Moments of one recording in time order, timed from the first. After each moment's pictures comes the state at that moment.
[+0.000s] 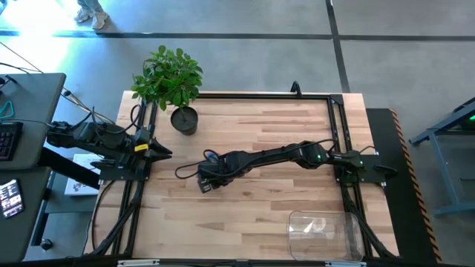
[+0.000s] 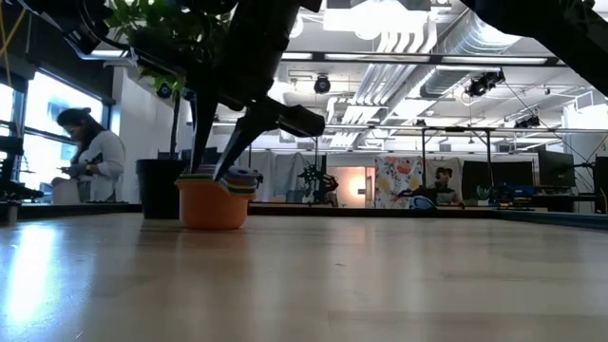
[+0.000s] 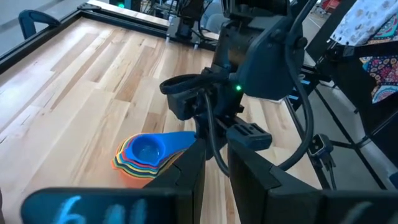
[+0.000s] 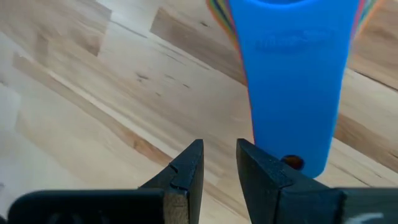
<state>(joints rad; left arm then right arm) -0.25 0.33 0.66 -0.70 -0.17 -0.33 0.15 2.49 2.35 -1.05 0.02 1.22</state>
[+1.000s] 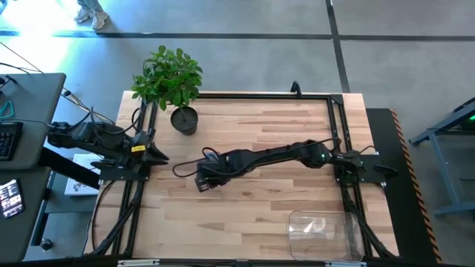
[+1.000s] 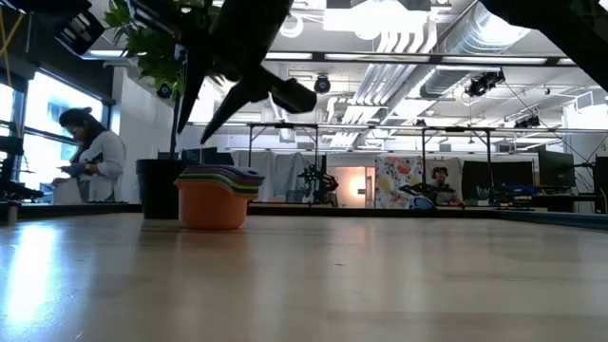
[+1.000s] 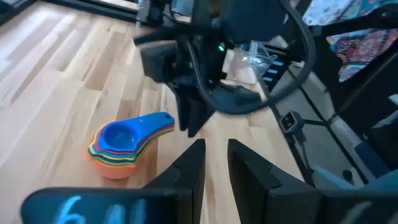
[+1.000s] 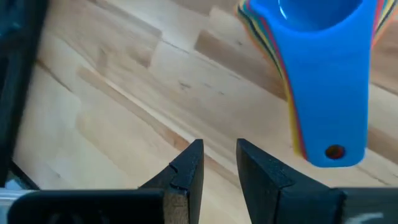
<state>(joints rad) -0.25 0.30 0.66 -0.74 -0.04 -0.31 0.16 2.44 2.36 -1.01 0.05 1.23</state>
